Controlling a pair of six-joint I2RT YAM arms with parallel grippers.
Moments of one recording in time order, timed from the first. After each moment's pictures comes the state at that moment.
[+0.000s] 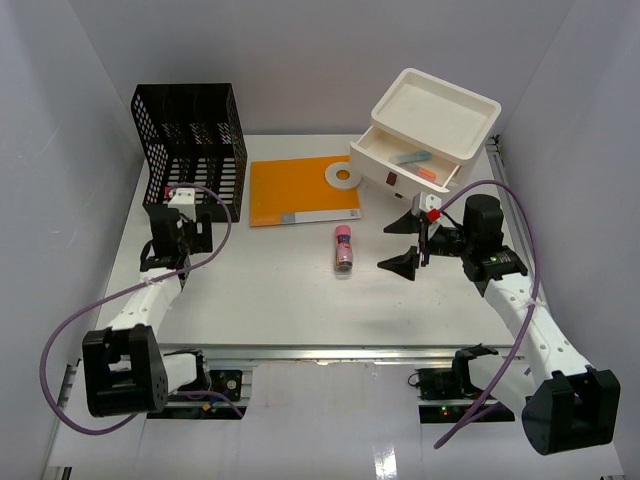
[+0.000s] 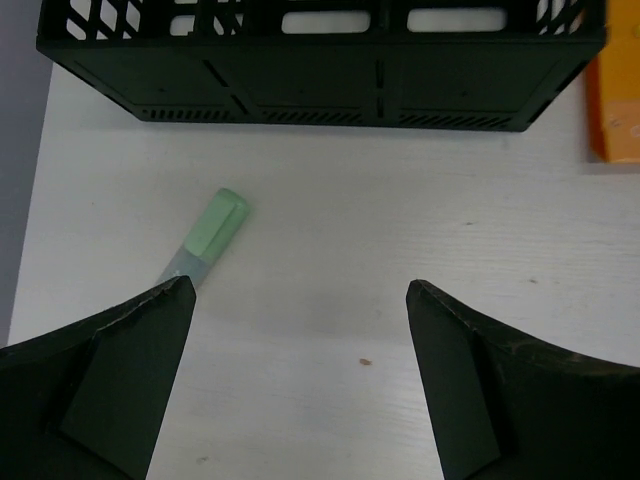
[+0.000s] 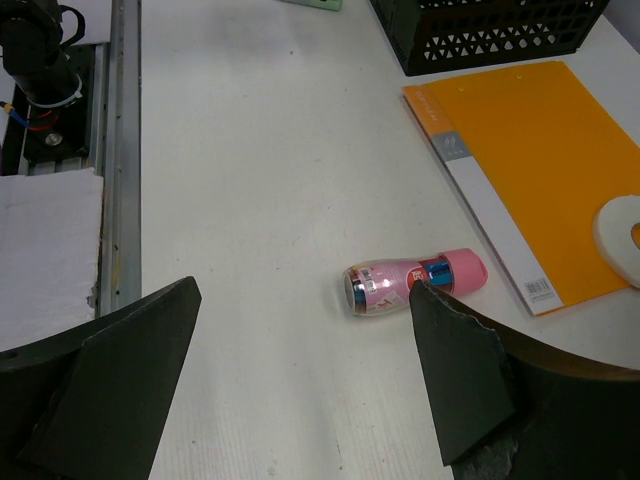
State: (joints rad) left arm 0.09 1.21 0.62 0.06 -0.10 0.18; right arm 0.21 0.99 0.76 -0.15 -1.14 -0.41
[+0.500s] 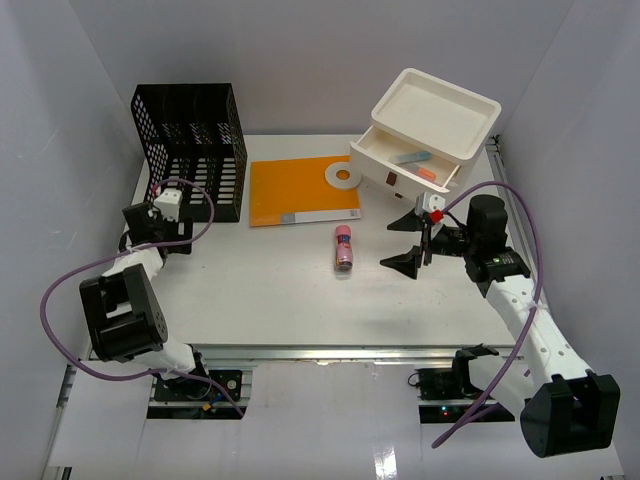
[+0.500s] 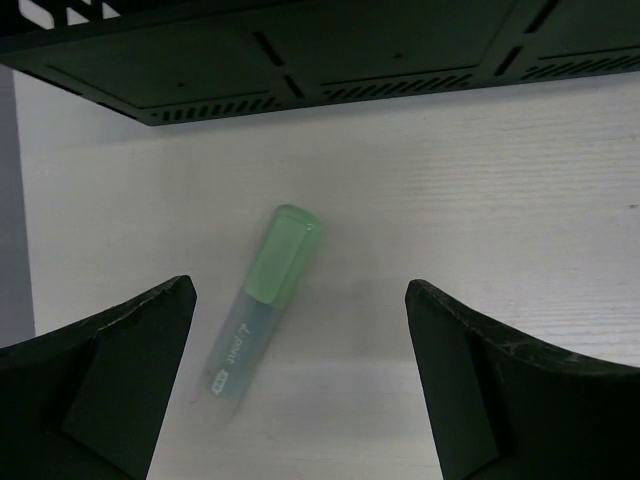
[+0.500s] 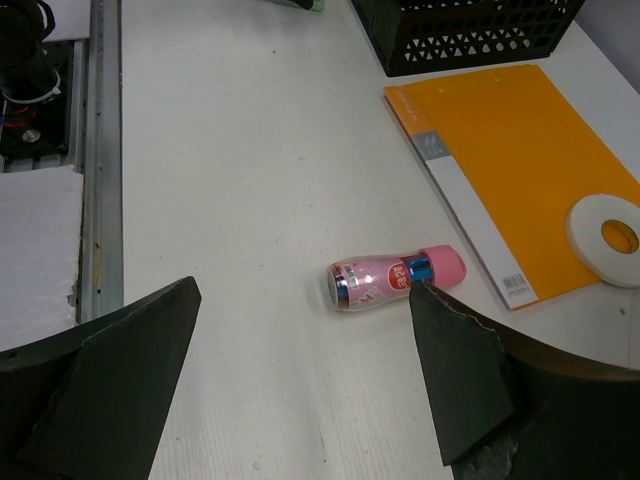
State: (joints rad) left arm 0.32 1.51 0.76 0.06 0.19 0.42; right arm 0.19 0.98 0.75 -0.15 -1.13 -0.43
